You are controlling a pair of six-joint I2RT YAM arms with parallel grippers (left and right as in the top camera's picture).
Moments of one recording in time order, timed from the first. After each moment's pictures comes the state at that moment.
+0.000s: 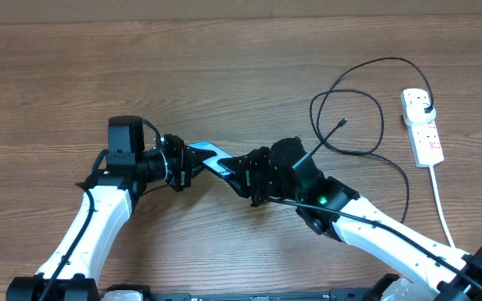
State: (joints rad) left arm -0.05 1.38 0.72 -0.22 0.90 -1.46; right arm 0.74 1.41 0.75 0.15 -0.38 2.01
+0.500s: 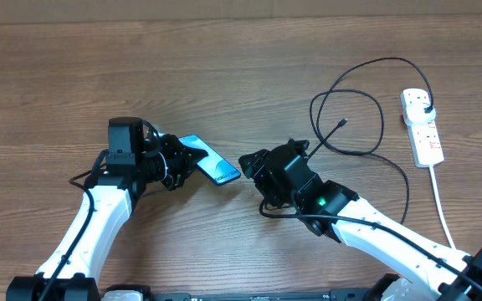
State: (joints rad) left arm -0.05 1.38 0.72 -0.26 0.74 -1.15; right arm 0.75 1.41 0.75 -0.13 -0.01 1.48
